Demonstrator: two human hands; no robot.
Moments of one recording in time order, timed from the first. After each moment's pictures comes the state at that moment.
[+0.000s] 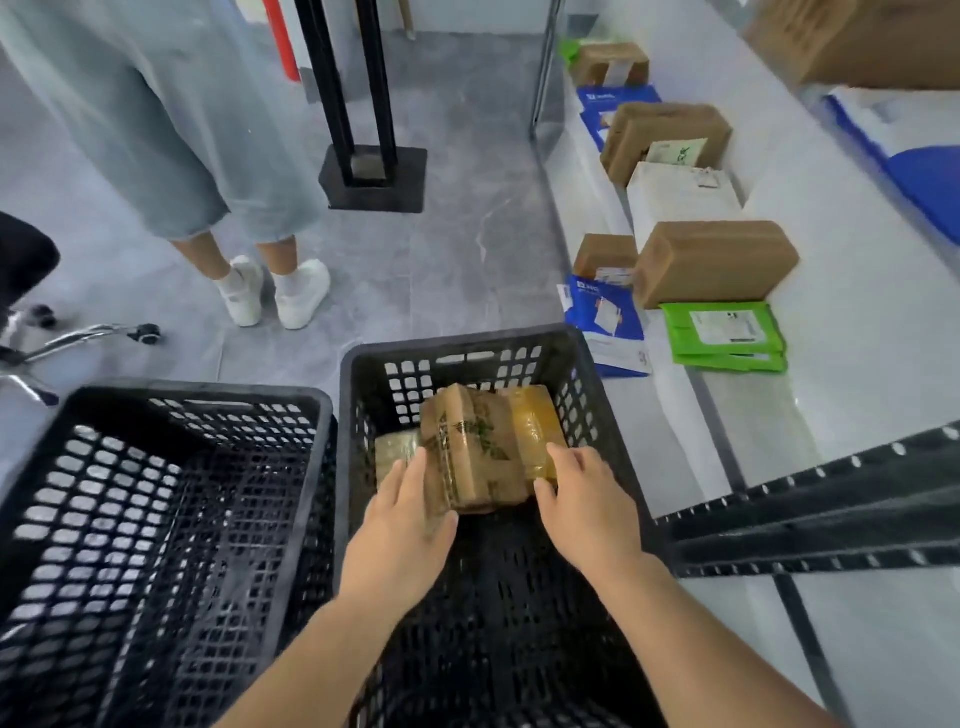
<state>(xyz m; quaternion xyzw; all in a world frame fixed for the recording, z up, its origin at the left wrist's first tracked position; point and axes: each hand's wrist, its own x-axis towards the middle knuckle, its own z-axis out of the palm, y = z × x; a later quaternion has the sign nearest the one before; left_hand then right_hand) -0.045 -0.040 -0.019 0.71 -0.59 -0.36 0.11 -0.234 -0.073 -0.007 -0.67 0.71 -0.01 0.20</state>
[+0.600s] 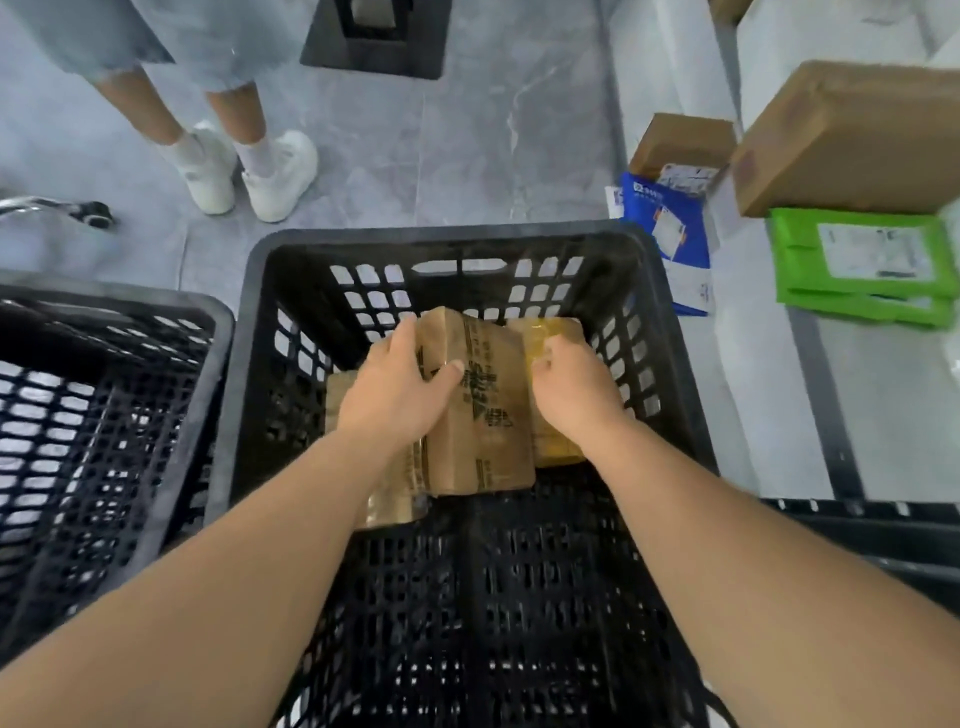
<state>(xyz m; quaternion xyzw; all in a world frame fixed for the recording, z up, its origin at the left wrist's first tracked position) -0.075 -0.183 -0.144 0.77 -0.51 -0.38 0.10 -0.242 -0.219 -0.164 -0.62 0.72 -0.01 0.31</state>
